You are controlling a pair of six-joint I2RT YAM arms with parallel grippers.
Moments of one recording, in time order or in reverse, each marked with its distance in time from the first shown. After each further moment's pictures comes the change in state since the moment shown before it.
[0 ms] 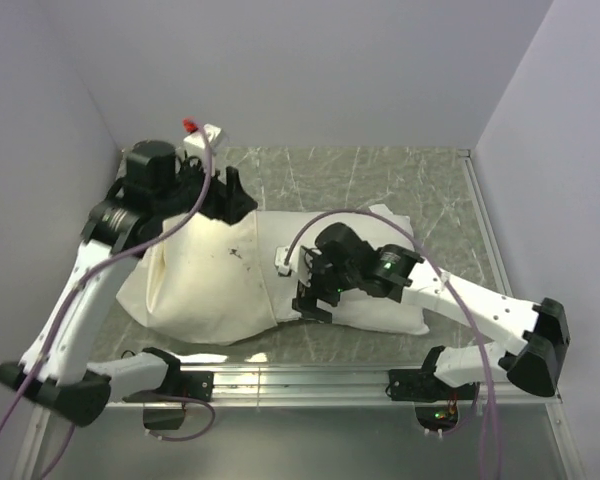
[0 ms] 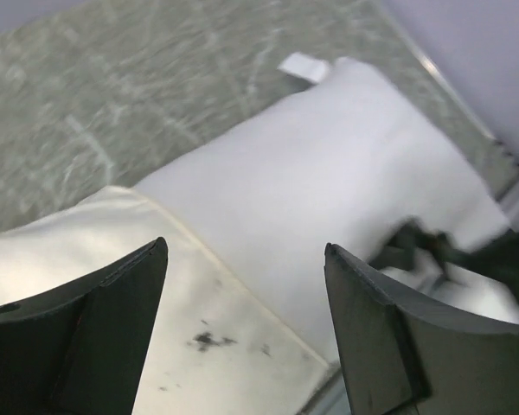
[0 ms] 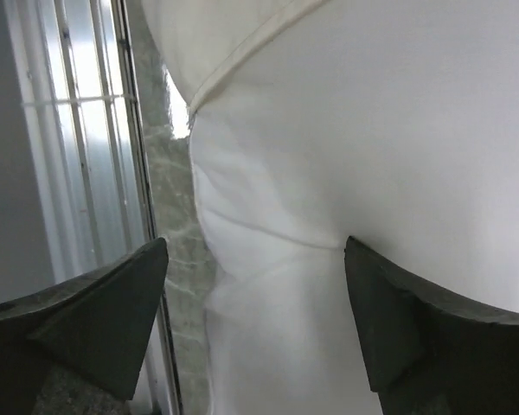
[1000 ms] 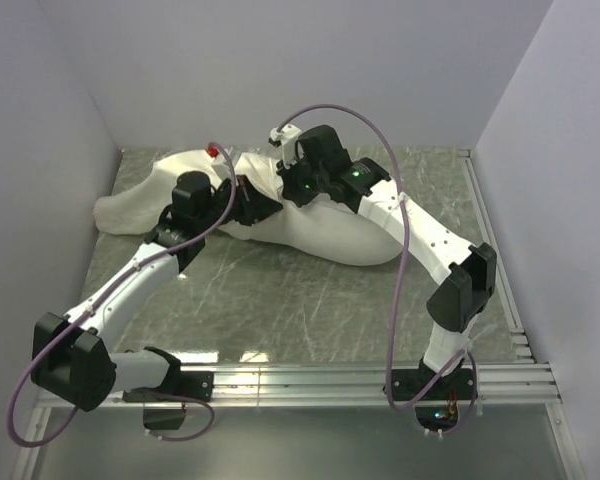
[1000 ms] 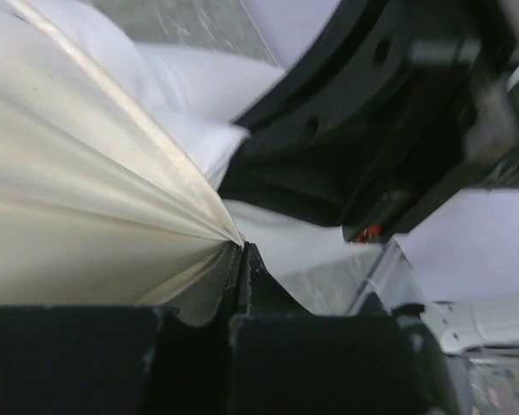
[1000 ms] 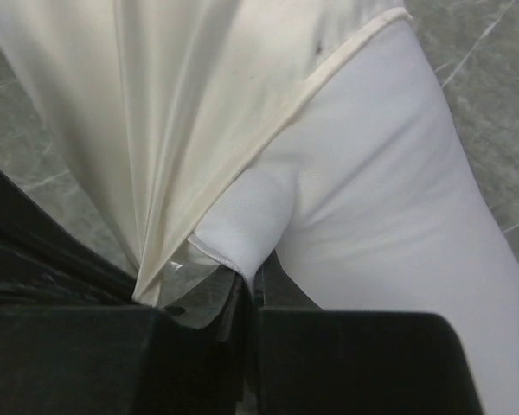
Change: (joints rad) left arm -0.004 0.145 -0.484 0.814 0.074 -0.499; right arm -0.266 0.502 0.768 -0.032 0.202 0.325
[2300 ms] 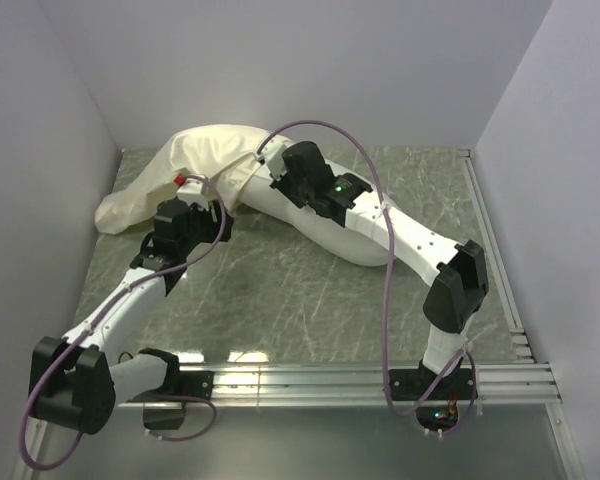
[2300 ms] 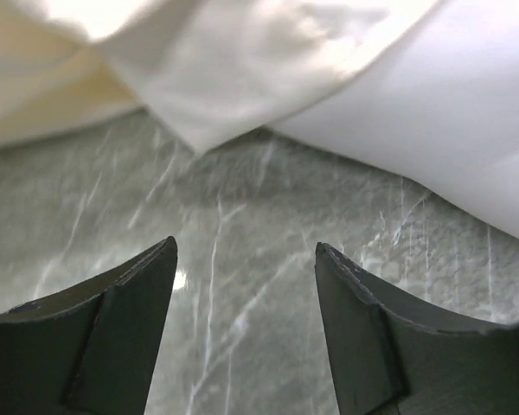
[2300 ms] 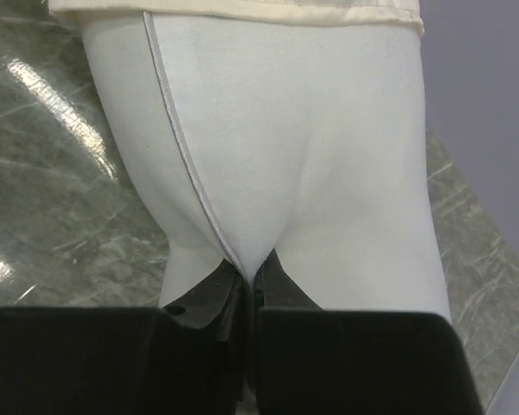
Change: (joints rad) left arm 0.188 -0.156 -0.309 -0.034 -0.431 0.400; right arm 0.068 0.000 -0.133 0.178 0.356 -0.286
